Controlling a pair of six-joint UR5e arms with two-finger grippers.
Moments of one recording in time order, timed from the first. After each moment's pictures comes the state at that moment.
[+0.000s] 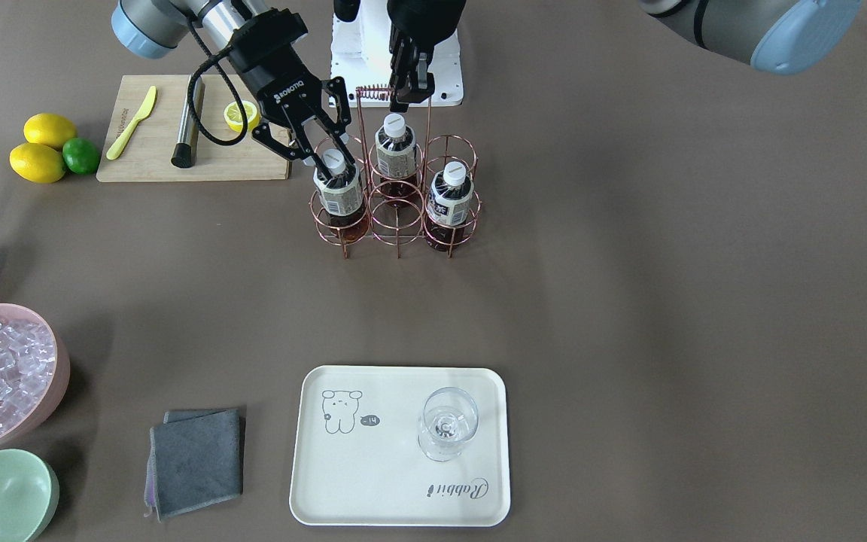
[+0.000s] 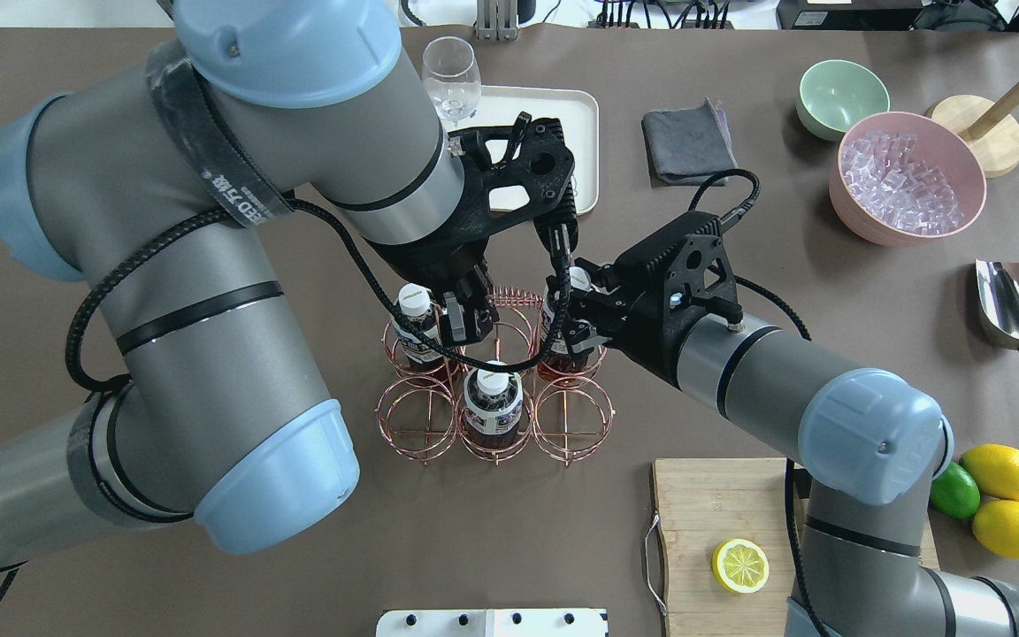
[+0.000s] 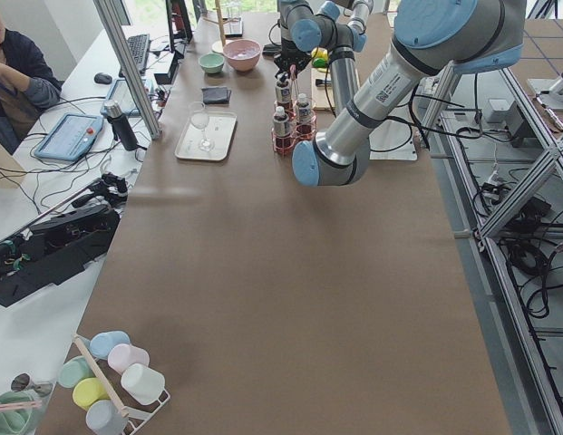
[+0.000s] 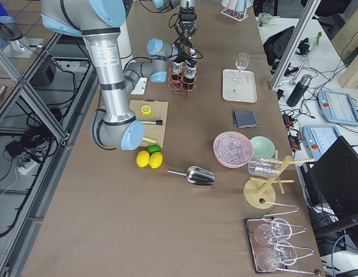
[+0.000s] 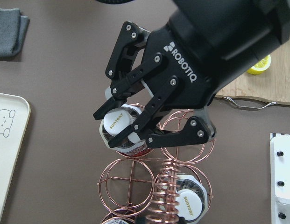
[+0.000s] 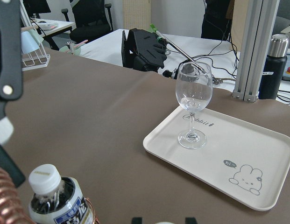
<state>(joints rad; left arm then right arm) -0.61 -2.49 -1.95 -1.22 -2.08 0.23 0.36 -1.26 2.03 -0.83 1.25 0.71</state>
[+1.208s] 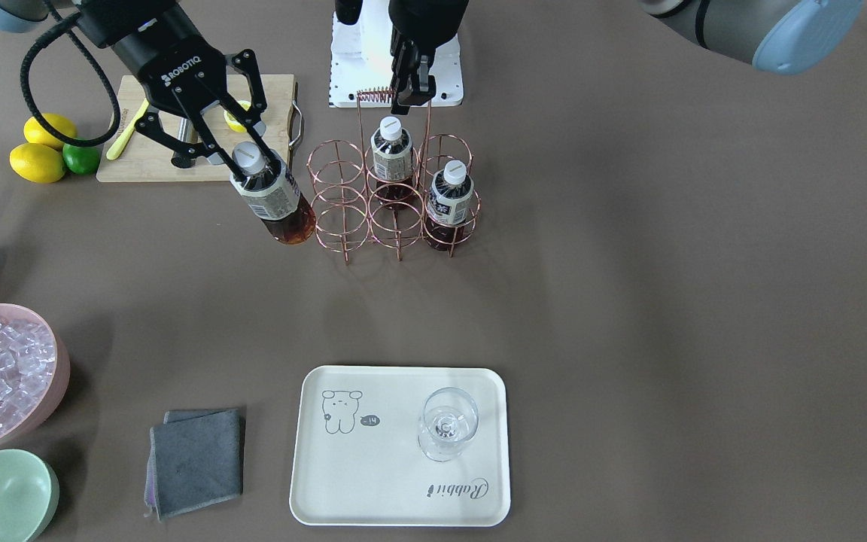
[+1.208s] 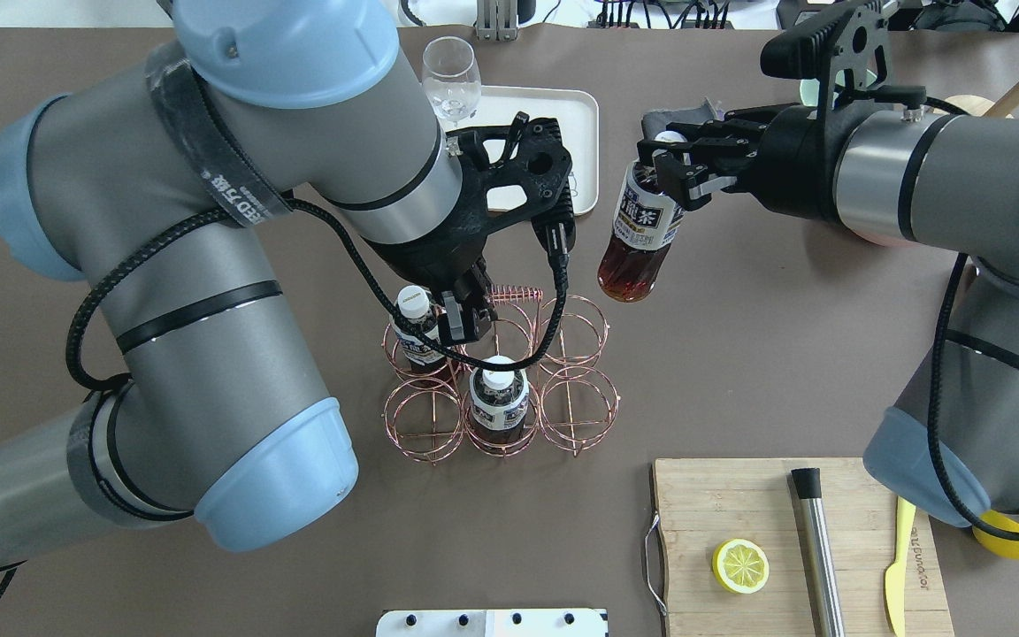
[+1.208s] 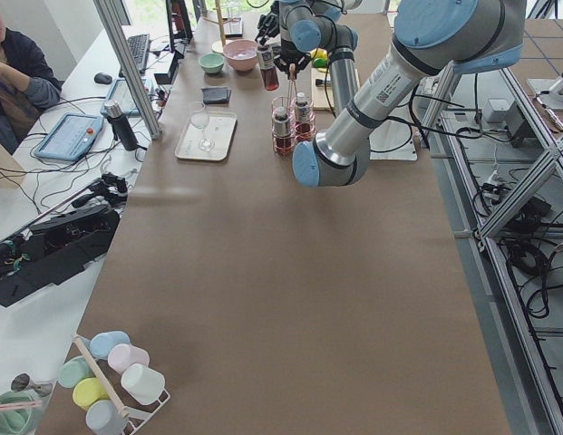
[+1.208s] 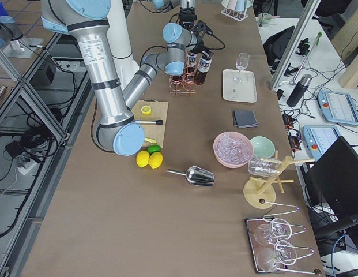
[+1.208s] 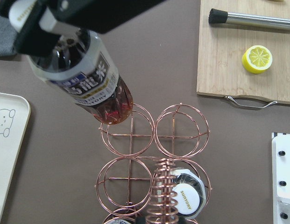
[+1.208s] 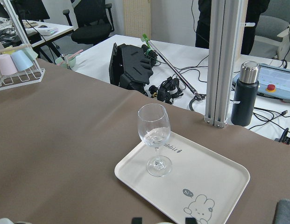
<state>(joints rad) -0.61 -2.49 -1.95 -1.23 -2.08 0.24 0.73 -1.26 2.11 -0.92 1.68 0.69</state>
